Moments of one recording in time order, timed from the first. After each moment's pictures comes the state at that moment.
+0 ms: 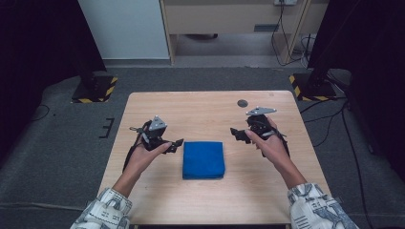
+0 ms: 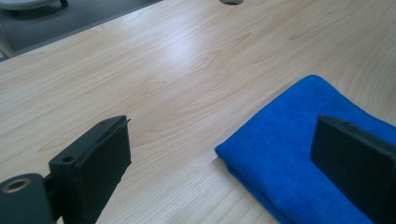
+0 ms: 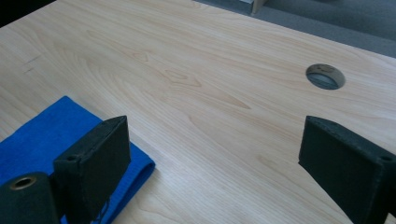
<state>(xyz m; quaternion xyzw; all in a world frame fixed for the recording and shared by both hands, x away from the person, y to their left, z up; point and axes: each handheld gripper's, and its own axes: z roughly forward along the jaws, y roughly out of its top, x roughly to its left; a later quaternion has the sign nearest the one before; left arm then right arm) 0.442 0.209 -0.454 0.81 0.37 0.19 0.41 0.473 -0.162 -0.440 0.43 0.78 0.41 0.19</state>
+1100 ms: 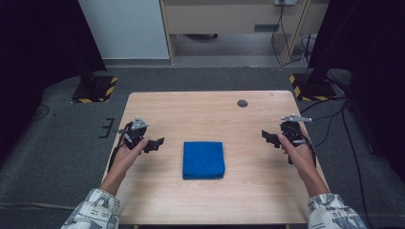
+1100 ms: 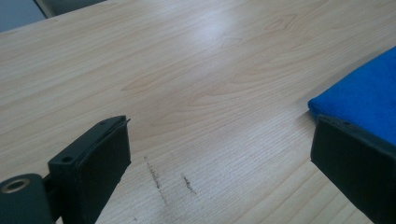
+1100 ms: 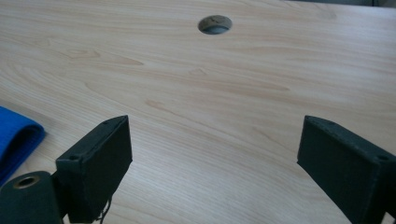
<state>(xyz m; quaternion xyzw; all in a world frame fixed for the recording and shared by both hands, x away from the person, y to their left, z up) 0.454 0.270 -0.480 0.80 0.43 0.21 0.38 0.466 -0.267 -0.474 0.52 0.73 0.39 0.21</state>
